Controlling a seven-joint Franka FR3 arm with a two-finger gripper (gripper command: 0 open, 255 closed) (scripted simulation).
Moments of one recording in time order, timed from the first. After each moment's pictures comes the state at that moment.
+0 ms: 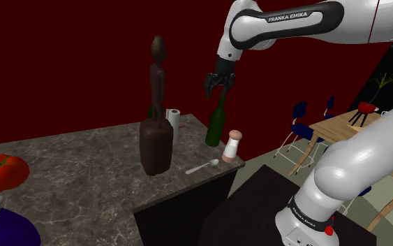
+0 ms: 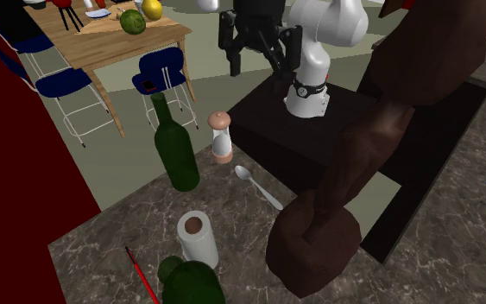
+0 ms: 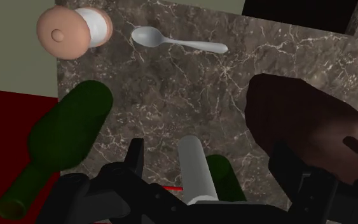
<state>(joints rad) -0.03 -0.33 0.09 -2.18 0.06 1.93 0.14</state>
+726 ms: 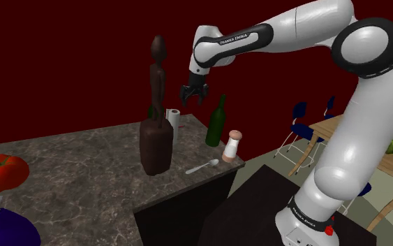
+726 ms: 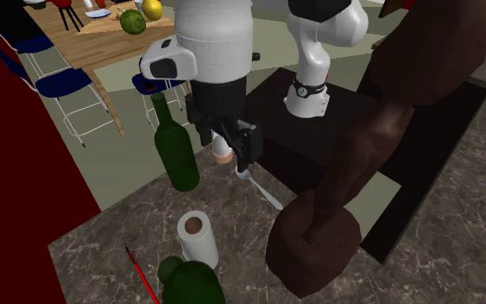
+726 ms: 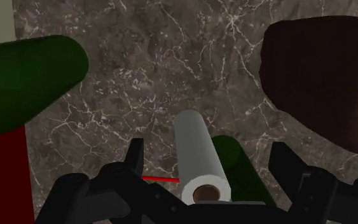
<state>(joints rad) -0.02 0.10 0.12 -1.92 0.00 2.07 0.21</state>
